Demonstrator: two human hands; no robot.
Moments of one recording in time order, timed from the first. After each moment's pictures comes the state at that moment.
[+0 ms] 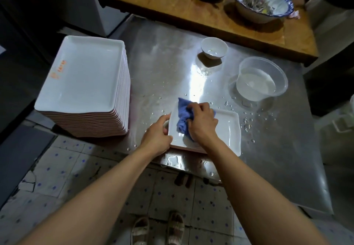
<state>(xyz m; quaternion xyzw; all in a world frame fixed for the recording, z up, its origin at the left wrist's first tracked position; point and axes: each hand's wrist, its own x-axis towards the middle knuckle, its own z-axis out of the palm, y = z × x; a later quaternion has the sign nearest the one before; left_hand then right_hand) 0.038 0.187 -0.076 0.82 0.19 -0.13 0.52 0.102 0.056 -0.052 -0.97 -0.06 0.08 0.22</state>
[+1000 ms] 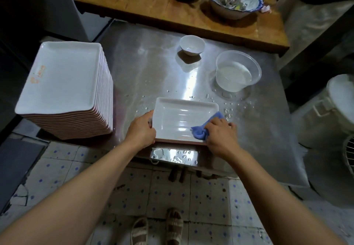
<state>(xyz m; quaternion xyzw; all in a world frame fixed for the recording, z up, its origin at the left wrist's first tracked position) 0.037 0.181 -0.058 0.87 0.17 -0.10 0.46 0.059 -0.053 -0.038 -0.99 -0.13 0.10 0.03</state>
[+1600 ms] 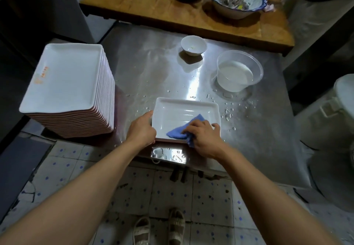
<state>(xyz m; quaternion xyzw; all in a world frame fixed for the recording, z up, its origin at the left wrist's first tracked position) 0.038 0.176 -0.058 0.88 0.20 -0.10 0.41 0.058 -0.029 -0.040 -0.95 -0.23 0.18 0.13</state>
